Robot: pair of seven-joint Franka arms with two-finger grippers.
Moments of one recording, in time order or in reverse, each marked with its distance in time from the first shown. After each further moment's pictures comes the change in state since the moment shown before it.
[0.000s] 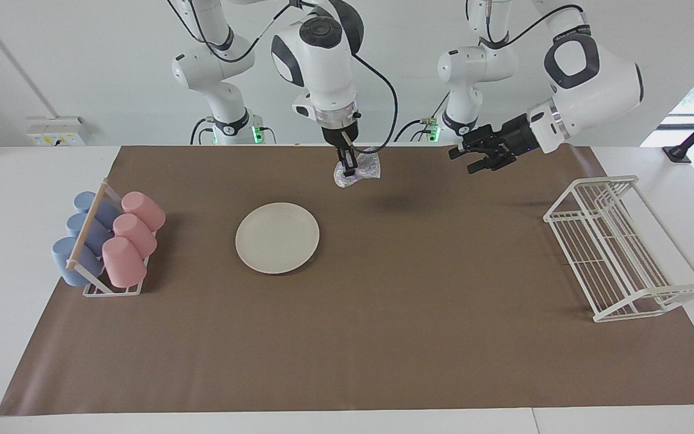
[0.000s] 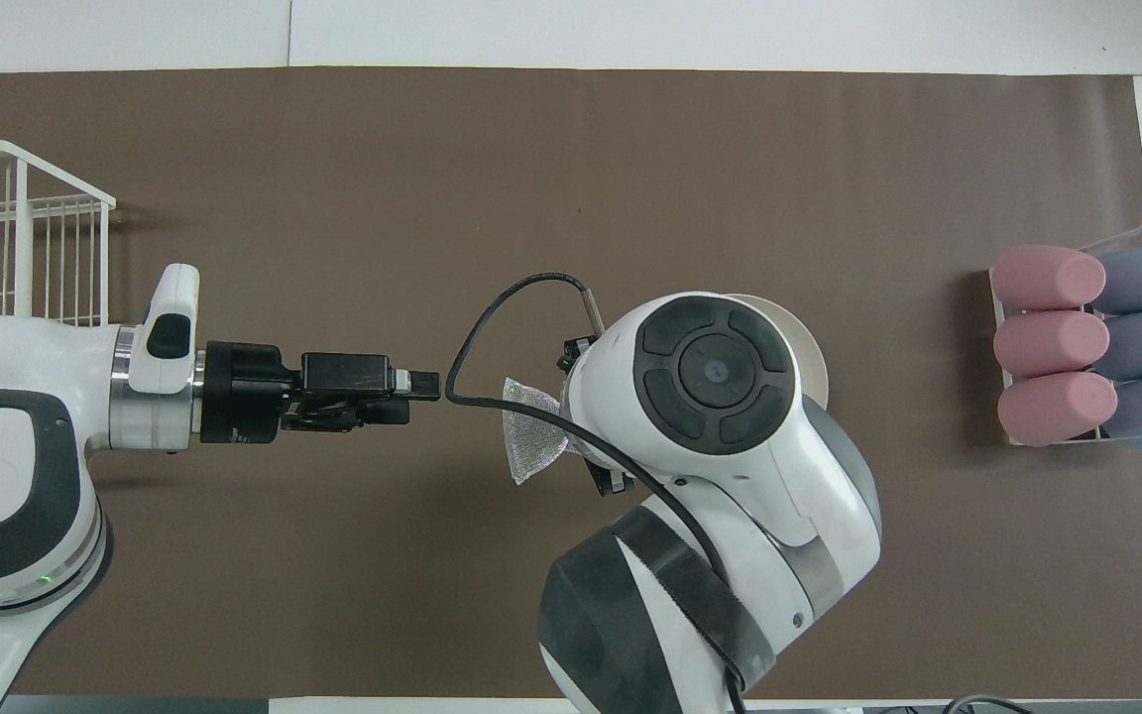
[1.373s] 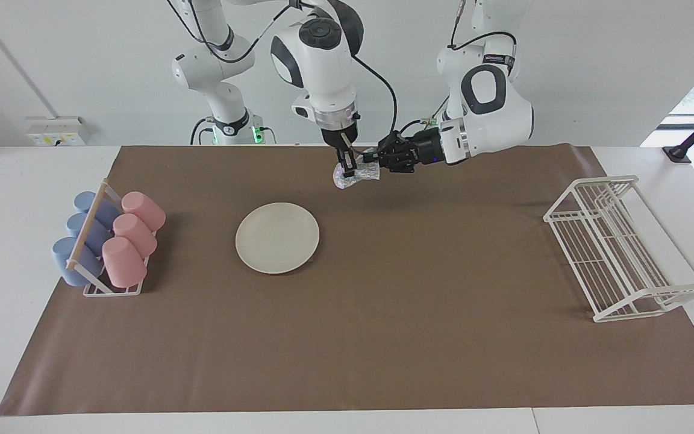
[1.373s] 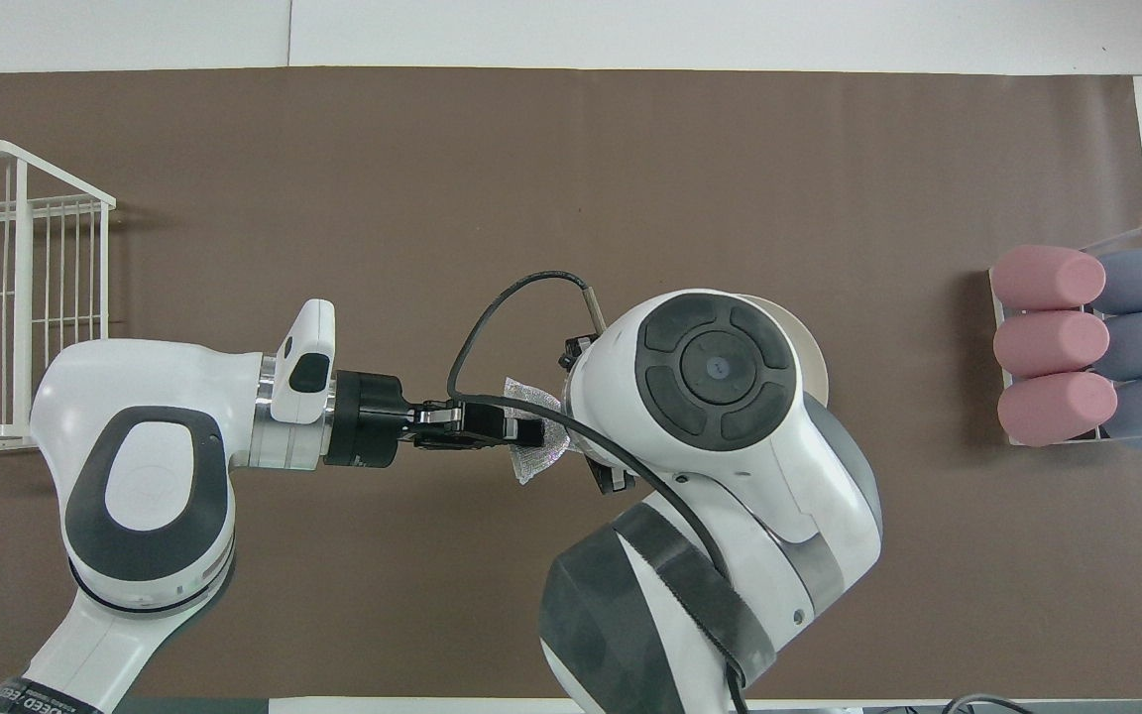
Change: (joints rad) left arm -0.171 0.061 0.003 -0.017 -0.104 0.099 0.084; right arm -0.001 0.002 -0.001 0.001 0.000 0.000 0.000
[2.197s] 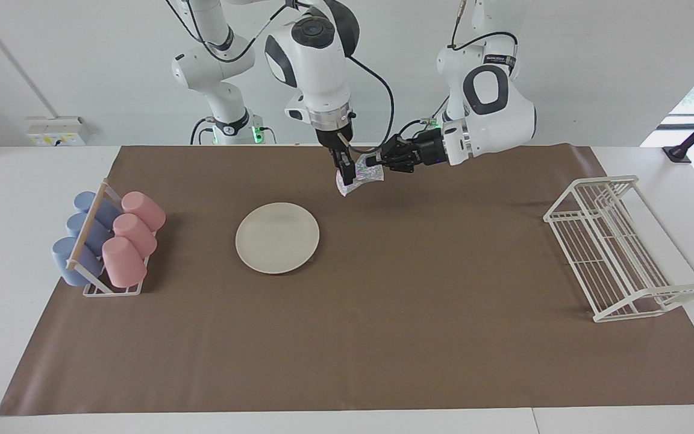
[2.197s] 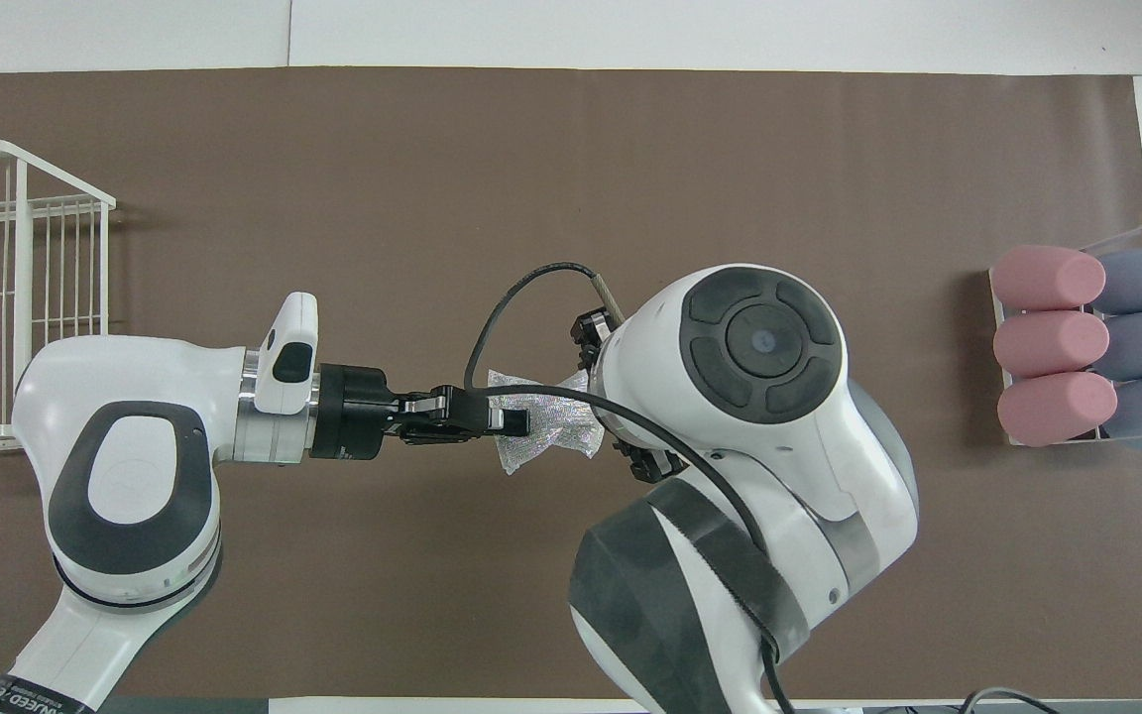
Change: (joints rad) left arm 0.017 0.000 0.020 0.000 0.041 0.001 -0.048; right arm -0.049 -0.007 -0.009 0.000 -0.007 -0.010 -0.293
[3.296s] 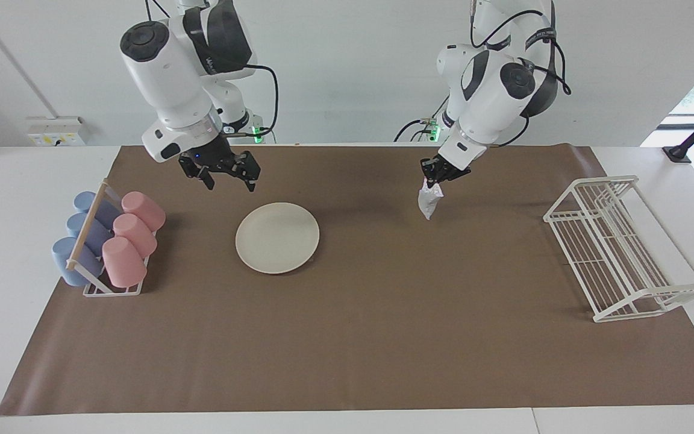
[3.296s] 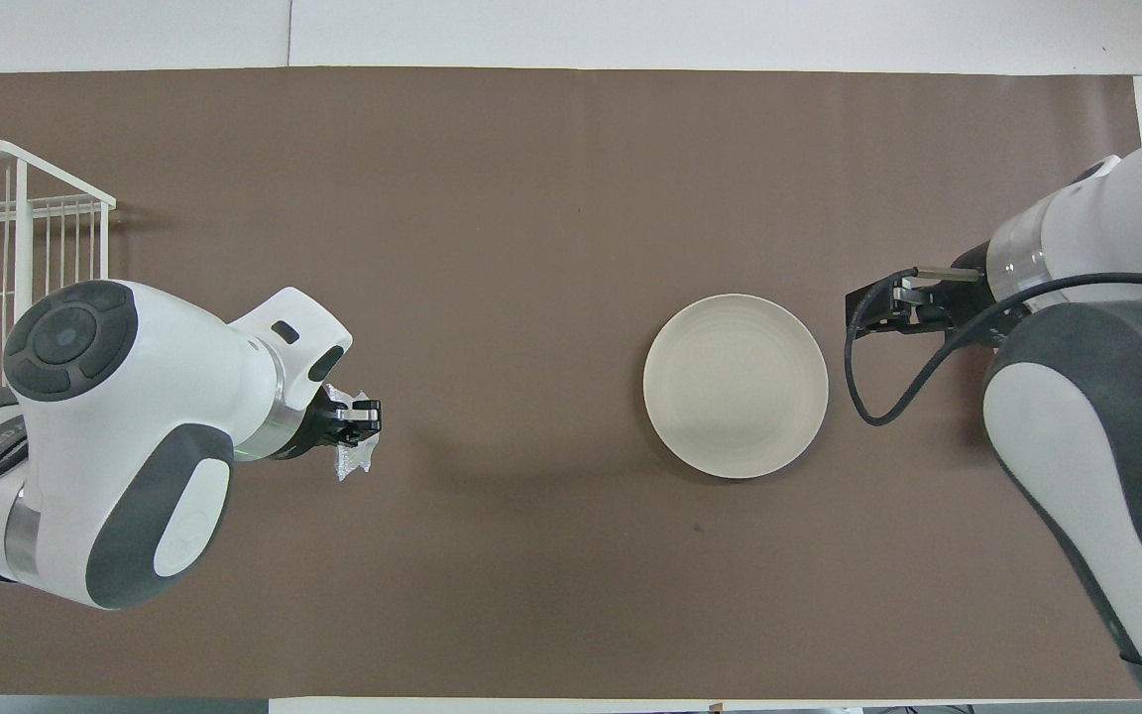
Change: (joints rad) left arm 0.001 -0.013 -0.037 0.143 1.202 -0.139 -0.642; right arm -0.458 -0.093 -0.010 -0.037 -0.003 -0.198 -1.502
